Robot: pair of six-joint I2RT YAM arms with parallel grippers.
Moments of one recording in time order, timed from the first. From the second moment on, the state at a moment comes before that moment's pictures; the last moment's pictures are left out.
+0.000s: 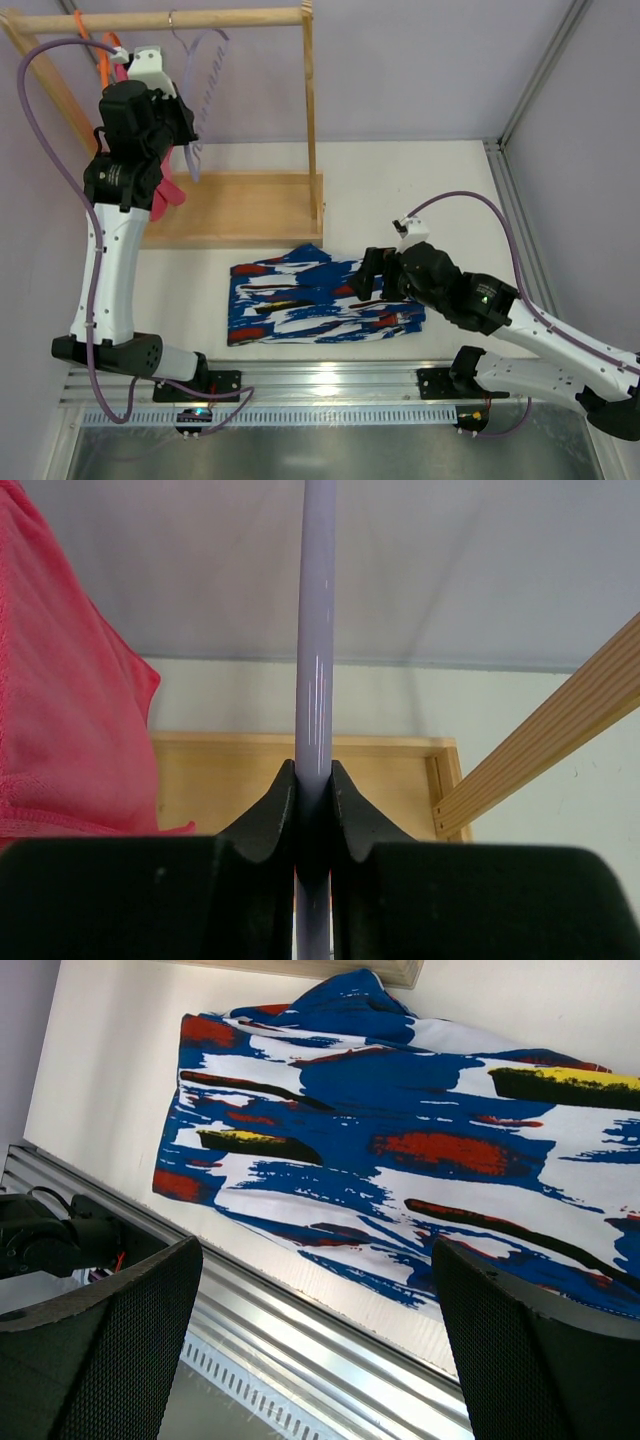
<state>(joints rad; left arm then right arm) -0.15 1.42 1.92 -0.70 -0.10 -0.11 0.98 0.86 0.91 -0.63 0.24 0.73</state>
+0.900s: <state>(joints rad) -0.15 1.26 1.85 -0.53 -0.10 -0.13 0.98 0.82 0.87 -0.63 0.24 0.75</state>
